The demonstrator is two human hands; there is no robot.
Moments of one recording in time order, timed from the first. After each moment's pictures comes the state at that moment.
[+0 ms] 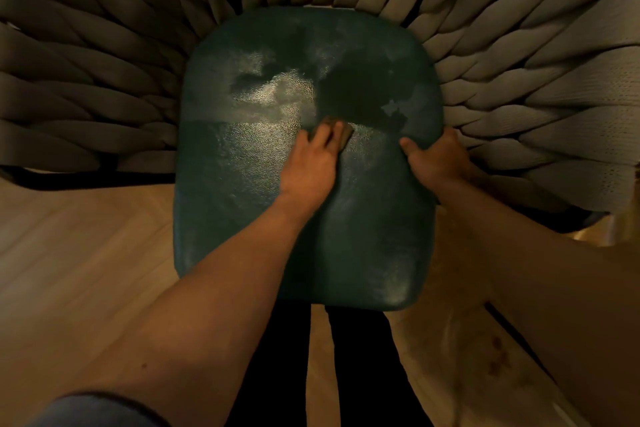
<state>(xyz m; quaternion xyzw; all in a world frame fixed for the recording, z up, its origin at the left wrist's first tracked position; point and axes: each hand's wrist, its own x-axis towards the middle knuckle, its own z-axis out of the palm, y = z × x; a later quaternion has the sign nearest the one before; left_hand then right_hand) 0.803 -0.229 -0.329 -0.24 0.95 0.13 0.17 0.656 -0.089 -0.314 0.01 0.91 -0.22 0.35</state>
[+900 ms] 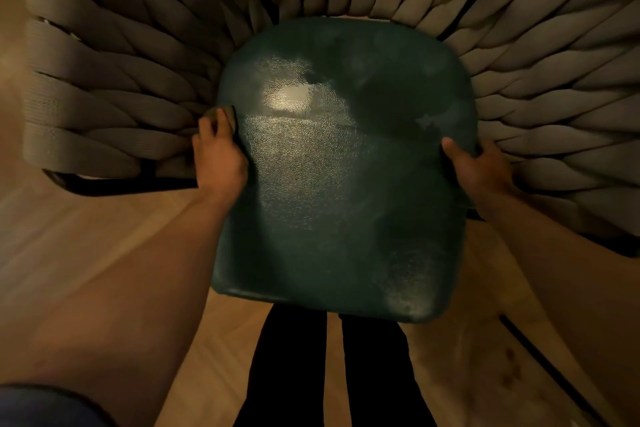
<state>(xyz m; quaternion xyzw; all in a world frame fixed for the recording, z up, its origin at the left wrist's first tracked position) 0.902 -0.371 -0.333 -0.50 0.85 0.13 0.06 0.649 -0.086 -0.320 0.07 0.89 -0.27 0.35</state>
